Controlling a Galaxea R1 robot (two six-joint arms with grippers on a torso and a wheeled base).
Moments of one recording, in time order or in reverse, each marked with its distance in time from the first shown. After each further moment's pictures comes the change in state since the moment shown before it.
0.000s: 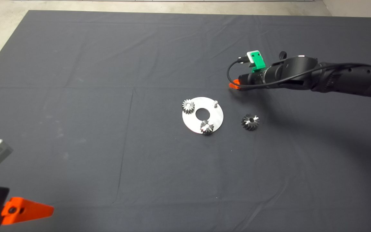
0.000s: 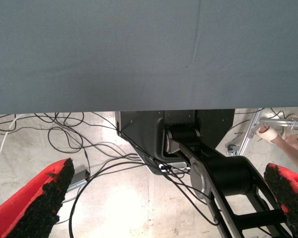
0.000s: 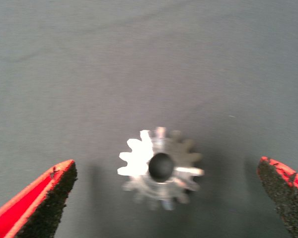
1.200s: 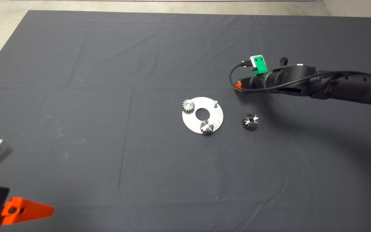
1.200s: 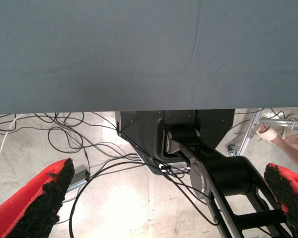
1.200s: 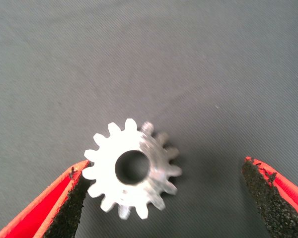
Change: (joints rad) left arm 0.000 0.000 0.000 0.000 0.000 -0.001; right arm -0.044 -0.001 -0.025 -0.084 0.031 0.048
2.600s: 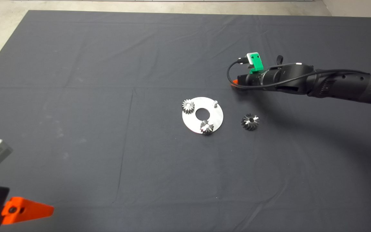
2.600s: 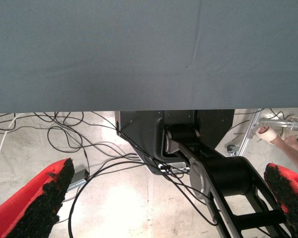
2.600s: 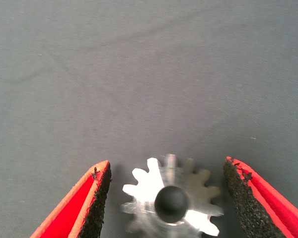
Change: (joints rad) left arm 0.000 0.000 0.000 0.000 0.000 -0.006; right arm 0.000 0.017 -0.043 -0.003 0.107 0.001
